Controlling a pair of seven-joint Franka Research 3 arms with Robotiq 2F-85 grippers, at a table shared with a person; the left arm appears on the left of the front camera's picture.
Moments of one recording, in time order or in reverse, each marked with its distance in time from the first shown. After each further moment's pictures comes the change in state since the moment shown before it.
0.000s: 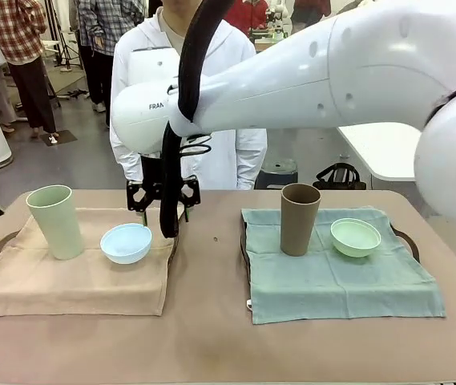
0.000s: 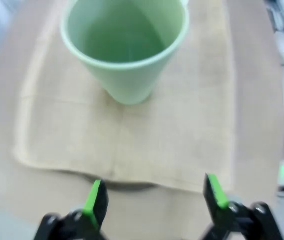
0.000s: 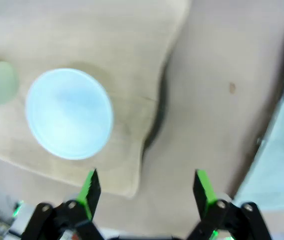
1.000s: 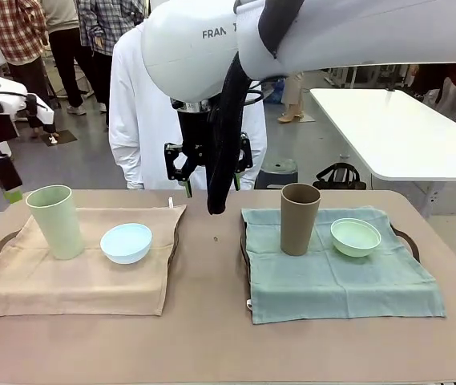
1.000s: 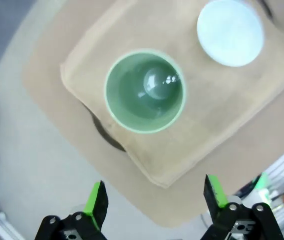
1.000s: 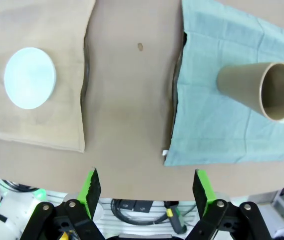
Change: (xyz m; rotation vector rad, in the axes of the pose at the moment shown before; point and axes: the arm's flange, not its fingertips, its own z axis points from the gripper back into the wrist) left arm 0.192 -0.088 0.039 0.411 0.346 0.649; right arm -0.081 -0.070 0.099 -0.101 -0.087 -0.051
